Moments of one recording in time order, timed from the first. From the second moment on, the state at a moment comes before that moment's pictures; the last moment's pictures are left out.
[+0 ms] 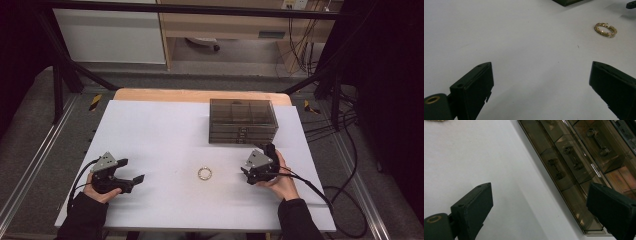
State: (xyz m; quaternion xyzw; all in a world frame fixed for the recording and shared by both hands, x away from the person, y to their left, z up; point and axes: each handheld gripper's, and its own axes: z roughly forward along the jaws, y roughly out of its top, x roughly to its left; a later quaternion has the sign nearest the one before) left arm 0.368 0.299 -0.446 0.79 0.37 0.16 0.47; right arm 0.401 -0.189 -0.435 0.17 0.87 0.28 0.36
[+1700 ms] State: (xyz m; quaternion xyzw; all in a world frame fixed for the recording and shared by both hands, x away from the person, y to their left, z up) left arm 0.368 0.299 -0.447 0.79 0.37 0.16 0.46; right arm 0.428 -0.149 -0.451 0.04 0.87 0.18 0.46
